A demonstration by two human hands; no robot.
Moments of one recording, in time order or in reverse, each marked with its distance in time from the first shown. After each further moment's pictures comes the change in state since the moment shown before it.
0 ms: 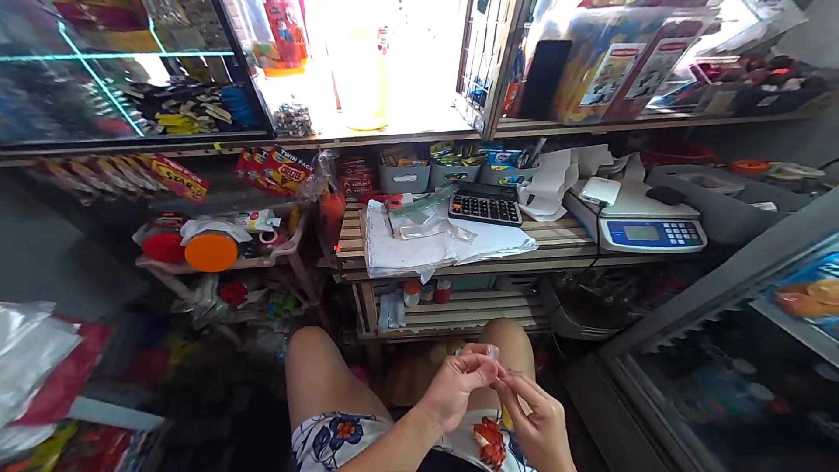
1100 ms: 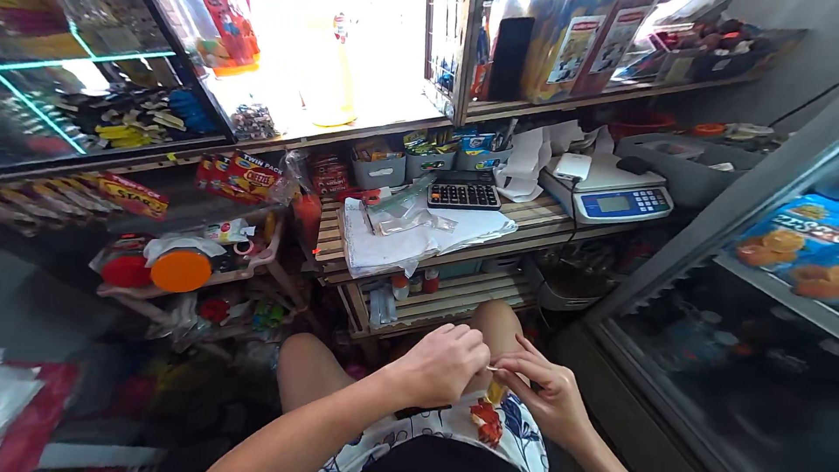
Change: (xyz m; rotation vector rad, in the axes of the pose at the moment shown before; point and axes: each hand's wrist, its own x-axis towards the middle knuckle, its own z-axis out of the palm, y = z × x) left_hand 0.014 0.071 -0.013 1.512 -0.634 0.705; right_hand 0.019 -0.007 -0.034 0.053 -0.119 -0.094
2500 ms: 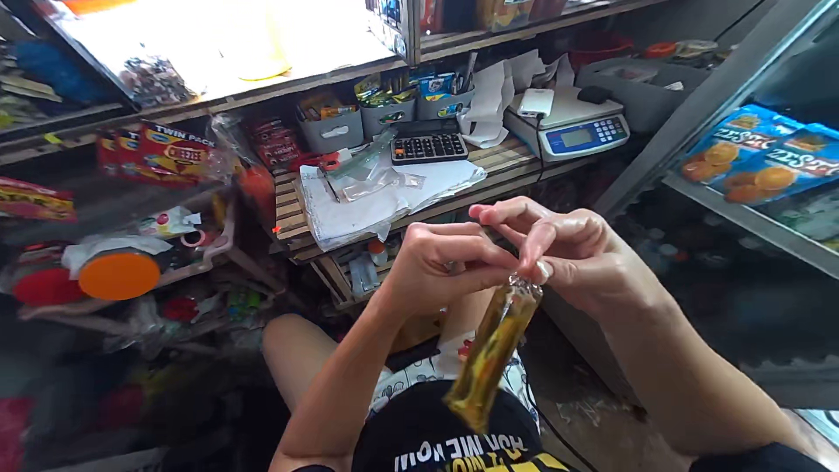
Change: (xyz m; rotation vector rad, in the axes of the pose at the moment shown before) left_hand 0.055 0.005 -0.080 -0.790 0.550 0.252; right_hand 0.133 -0.095 -0.065 0.710 -0.279 0.065
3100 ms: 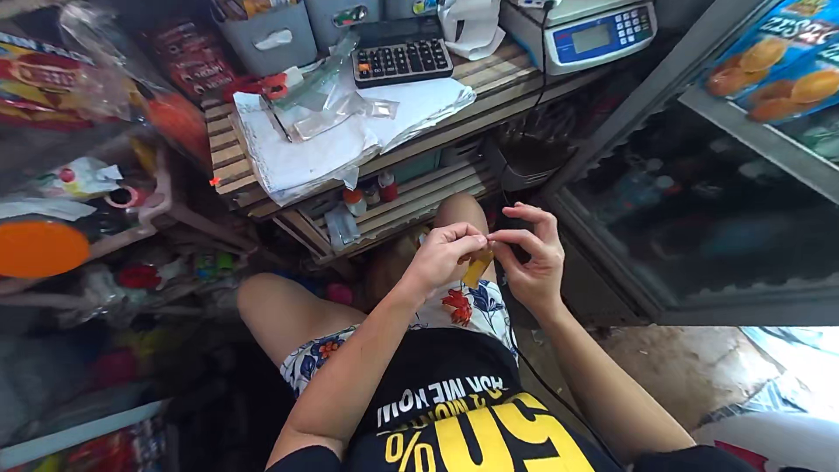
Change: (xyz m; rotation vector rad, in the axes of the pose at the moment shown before) left_hand -0.076 -0.071 0.076 -0.367 0.164 -1.110; right_hand -0.125 0.140 0.002 -0.878 0.640 -0.051
